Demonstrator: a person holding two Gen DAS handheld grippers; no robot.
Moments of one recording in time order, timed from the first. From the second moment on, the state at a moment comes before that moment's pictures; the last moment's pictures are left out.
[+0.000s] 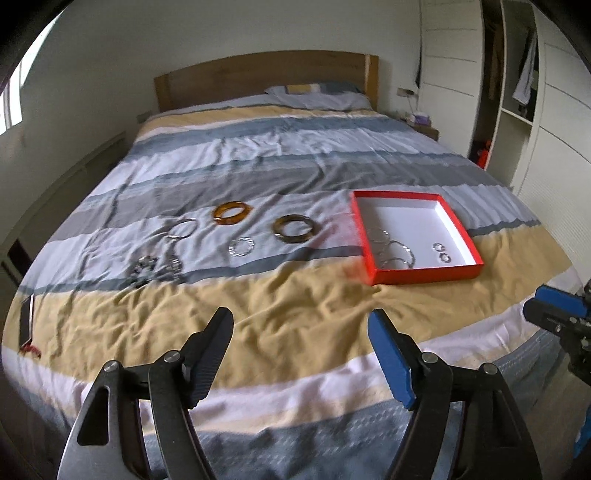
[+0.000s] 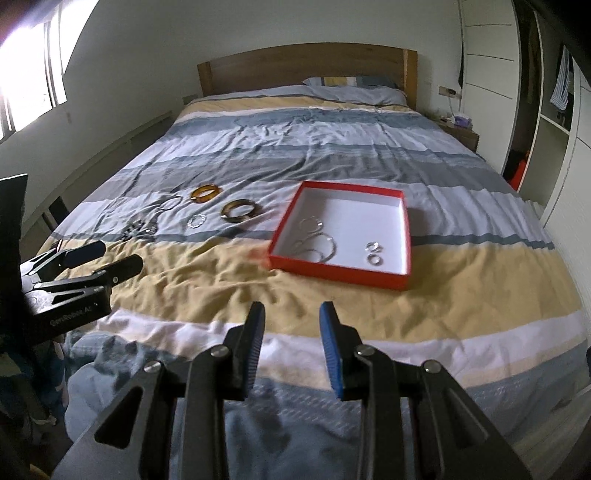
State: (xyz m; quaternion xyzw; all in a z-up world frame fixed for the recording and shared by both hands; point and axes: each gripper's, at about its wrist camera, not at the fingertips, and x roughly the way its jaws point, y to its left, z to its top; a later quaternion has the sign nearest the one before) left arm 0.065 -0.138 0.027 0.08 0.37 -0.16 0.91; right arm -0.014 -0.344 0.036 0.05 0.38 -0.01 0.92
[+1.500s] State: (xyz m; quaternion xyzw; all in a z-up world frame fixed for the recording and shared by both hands) left arm 0.014 -0.070 0.027 0.05 0.32 -0.08 0.94; right arm -0.029 -0.261 0.038 0.03 0.34 0.03 0.94
